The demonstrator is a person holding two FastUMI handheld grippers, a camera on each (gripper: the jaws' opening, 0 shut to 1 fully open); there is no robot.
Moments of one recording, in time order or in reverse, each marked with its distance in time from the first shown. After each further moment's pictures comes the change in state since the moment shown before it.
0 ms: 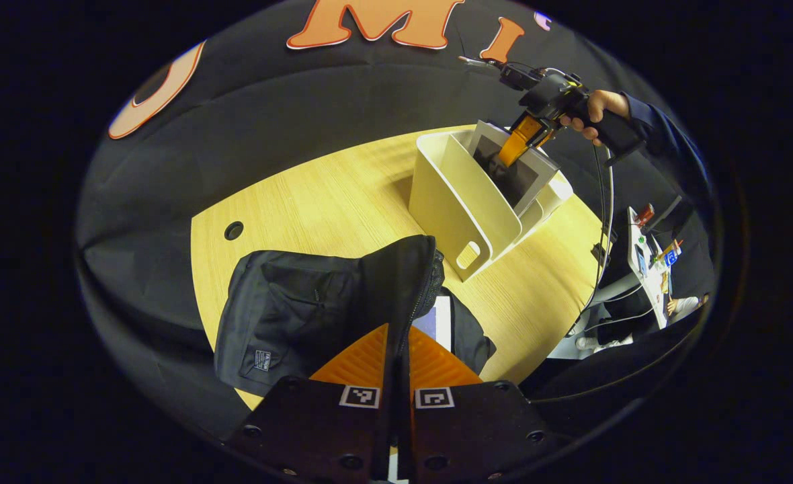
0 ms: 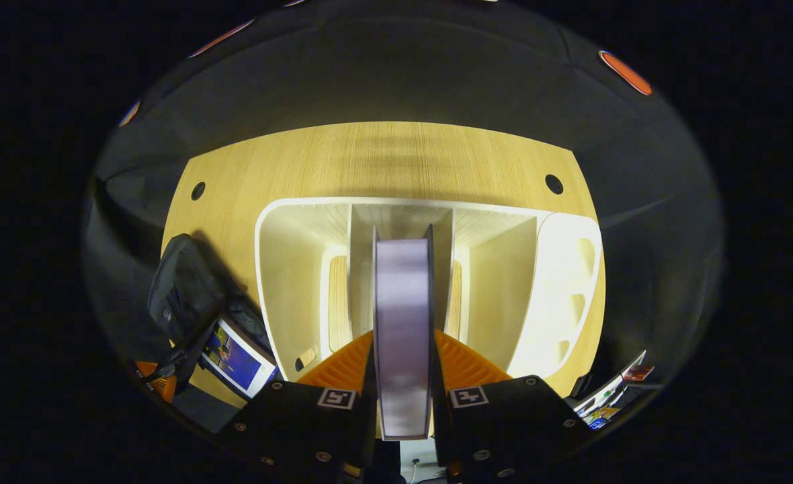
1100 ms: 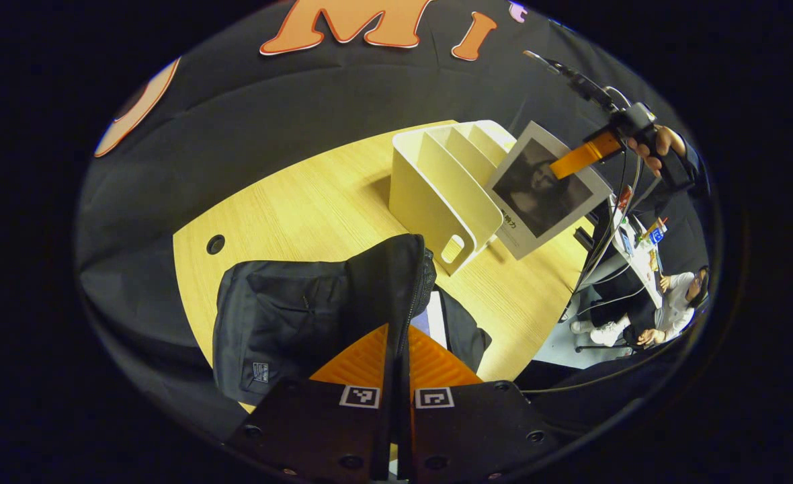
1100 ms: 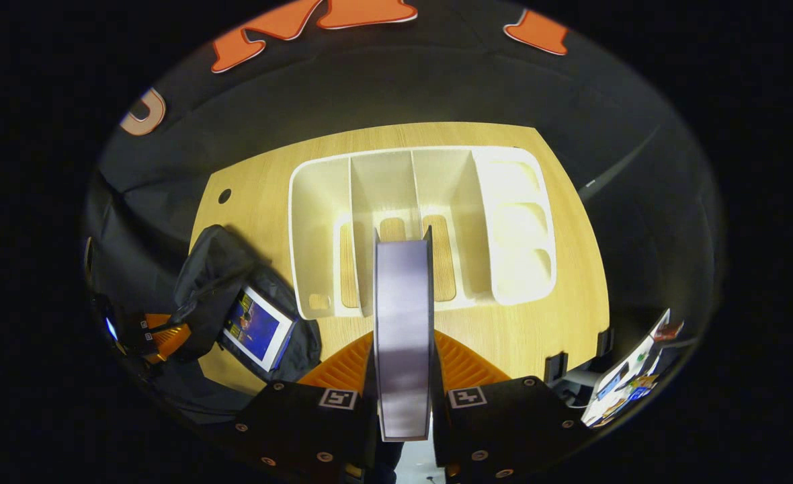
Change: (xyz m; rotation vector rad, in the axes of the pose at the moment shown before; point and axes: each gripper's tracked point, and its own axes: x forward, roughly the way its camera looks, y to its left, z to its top) left arm 0.001 -0.003 -0.003 0.094 -0.009 -0.088; right arm -0.073 -0.009 -0.118 0.145 -0.098 0.071
